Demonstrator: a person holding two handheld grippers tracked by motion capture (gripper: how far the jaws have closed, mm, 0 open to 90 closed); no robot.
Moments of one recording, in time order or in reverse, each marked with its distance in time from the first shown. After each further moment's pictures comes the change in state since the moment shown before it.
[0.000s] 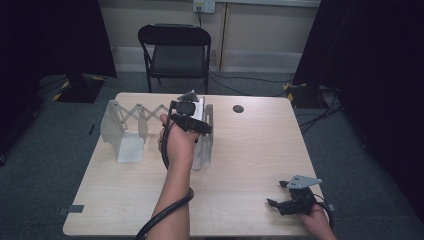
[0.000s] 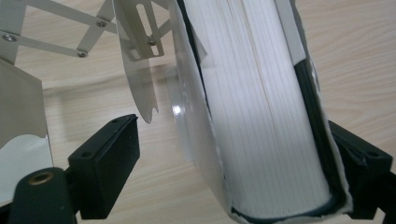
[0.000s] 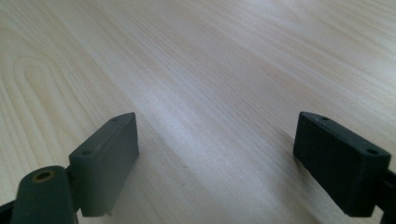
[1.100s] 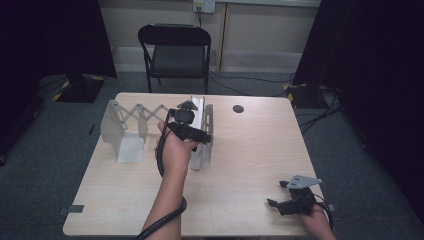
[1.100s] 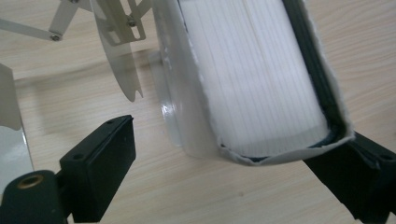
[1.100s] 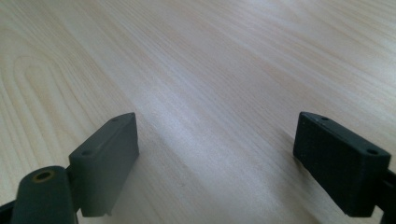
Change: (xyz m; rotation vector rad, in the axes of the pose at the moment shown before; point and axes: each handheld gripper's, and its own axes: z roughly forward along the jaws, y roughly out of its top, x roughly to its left) left arm 0.003 -0.019 0.001 0.007 -0.061 0.033; right arm 0.000 0.000 0.000 -0.002 -0.001 -0.003
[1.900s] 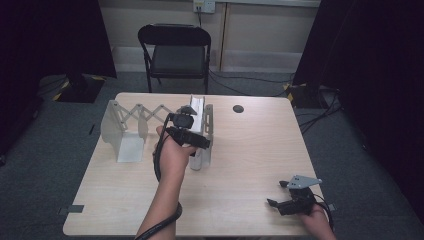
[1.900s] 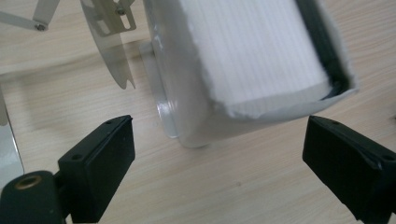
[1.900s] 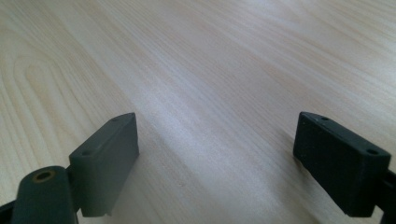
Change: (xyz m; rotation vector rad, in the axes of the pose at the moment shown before) left arm 0.003 -0.013 0.001 0.011 -0.034 0.022; right arm 0.000 0.000 0.000 0.001 -0.001 0.000
